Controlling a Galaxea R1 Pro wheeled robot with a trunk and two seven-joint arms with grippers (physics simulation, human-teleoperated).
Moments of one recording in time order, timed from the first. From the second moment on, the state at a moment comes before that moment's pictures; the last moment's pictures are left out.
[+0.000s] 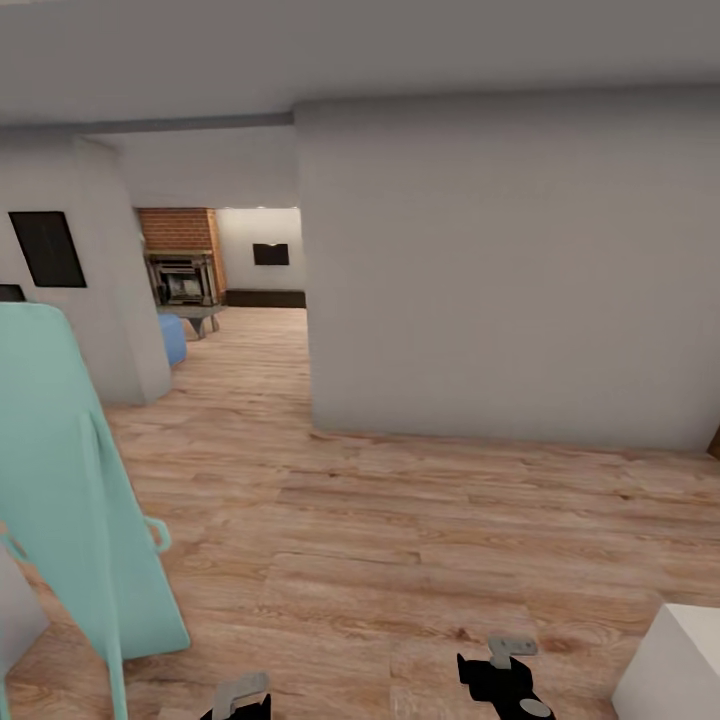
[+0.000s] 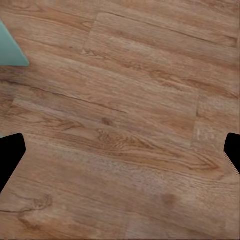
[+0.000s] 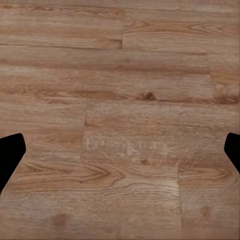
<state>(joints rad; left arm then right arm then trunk) -0.20 -0.12 0.16 -0.57 -0.02 -0.03 0.09 -0.40 -0.02 0.13 -0.32 -0.16 -0.12 -0.07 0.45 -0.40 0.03</state>
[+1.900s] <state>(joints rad) -0.20 -0.12 0.16 -0.57 -0.02 -0.04 0.09 -0.40 -0.02 0.13 -0.32 -0.16 -0.12 -0.07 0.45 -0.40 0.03</state>
